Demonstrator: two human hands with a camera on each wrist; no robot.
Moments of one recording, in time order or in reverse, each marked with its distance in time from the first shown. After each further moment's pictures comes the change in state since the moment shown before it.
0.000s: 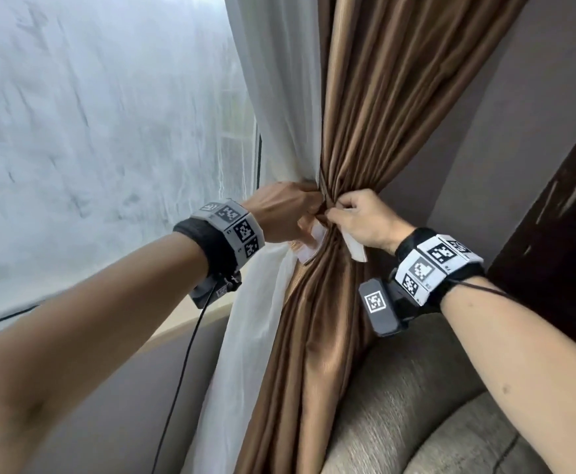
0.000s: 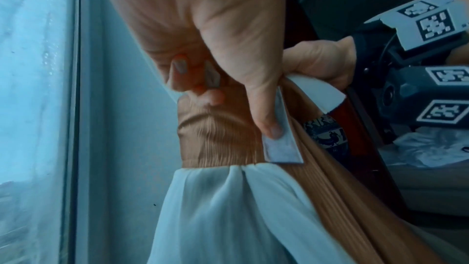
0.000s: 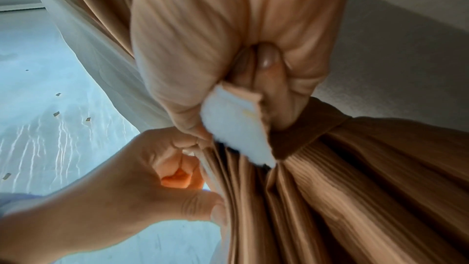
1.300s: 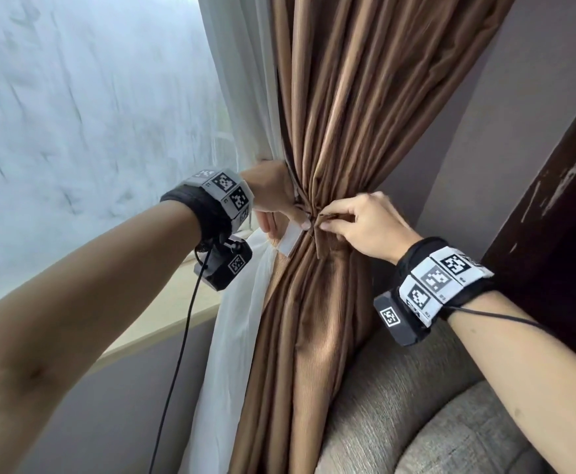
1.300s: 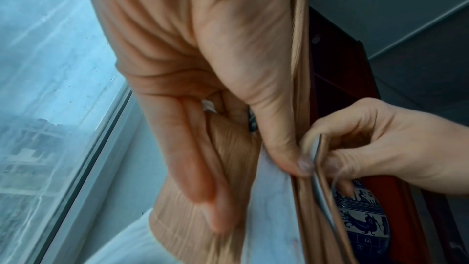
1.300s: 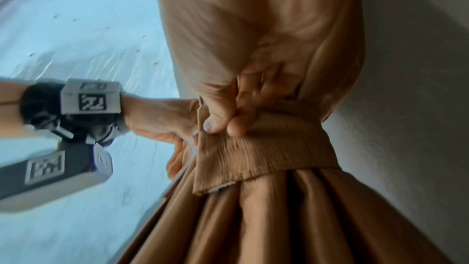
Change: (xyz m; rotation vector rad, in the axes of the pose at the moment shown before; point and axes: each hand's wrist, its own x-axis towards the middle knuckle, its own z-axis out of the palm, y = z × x) left_hand -0.002 -0.001 -0.039 -0.707 -0.273 -0.442; right_hand -0.036 -0.013 -0.012 -0.329 0.041 -0.183
